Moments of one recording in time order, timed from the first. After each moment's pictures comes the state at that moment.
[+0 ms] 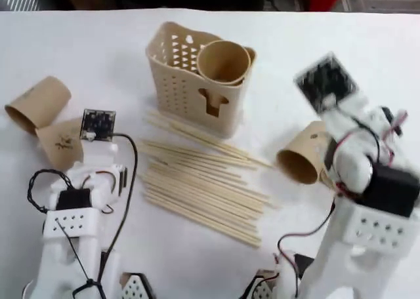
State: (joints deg) left arm -12.9 -52.7 75.2 45.2 -9.6; right arm 12.7 -41.5 5.5 94.4 50.8
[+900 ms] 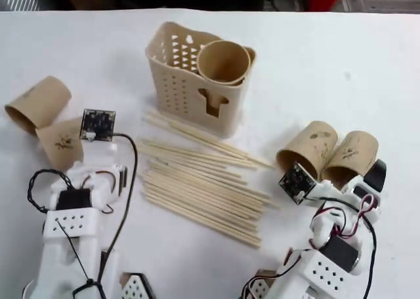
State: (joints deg) left arm -12.9 -52.7 75.3 45.1 -9.6; right arm 33.1 -86.7 88.6 41.9 88.4
